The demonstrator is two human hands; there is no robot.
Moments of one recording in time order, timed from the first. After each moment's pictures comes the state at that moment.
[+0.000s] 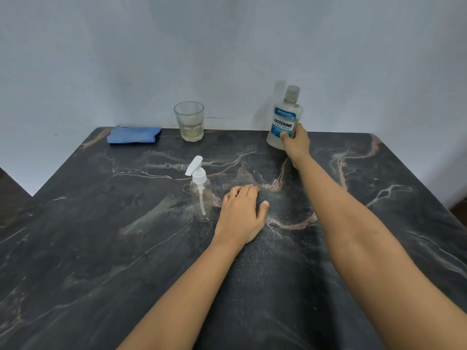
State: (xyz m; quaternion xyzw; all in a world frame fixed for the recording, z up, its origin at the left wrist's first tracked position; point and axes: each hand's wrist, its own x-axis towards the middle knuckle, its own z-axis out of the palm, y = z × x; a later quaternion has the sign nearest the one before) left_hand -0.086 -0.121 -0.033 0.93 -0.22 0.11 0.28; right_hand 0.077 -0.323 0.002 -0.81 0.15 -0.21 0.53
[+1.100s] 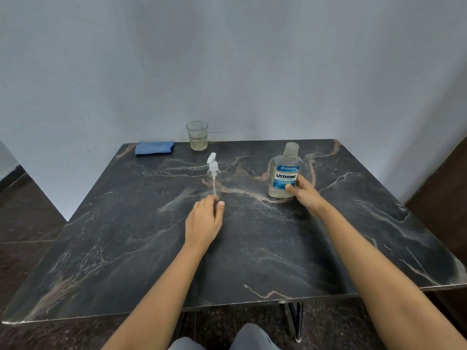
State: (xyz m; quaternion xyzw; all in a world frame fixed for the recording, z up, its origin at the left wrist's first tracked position) left_hand -0.180 -0.014 -0.013 0.92 -0.12 0.15 0.33; right_hand -0.174 -0.303 0.028 -0.78 0.08 -0.01 0.62
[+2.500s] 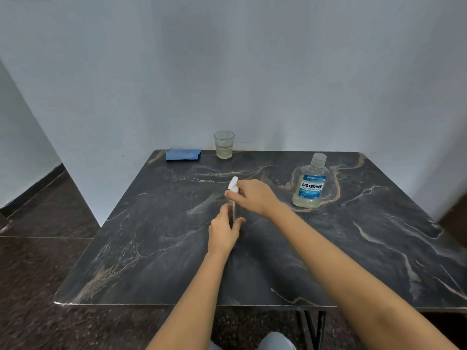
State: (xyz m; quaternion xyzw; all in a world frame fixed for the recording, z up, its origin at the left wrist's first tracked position) left_hand -0.196 0.005 -0.016 0.87 -0.05 0.09 0.48; right_hand -0.160 -0.115 0.077 -0.96 -0.15 -0.08 0.20
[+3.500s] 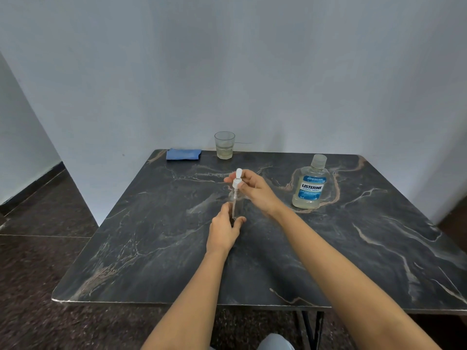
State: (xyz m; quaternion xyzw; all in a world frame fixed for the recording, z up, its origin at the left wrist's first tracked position) left_hand -0.189 0.004 -0.018 0.87 -0.06 0.07 0.49; right_hand -0.167 -0.122 0.076 -0.76 -0.15 0.01 0.63
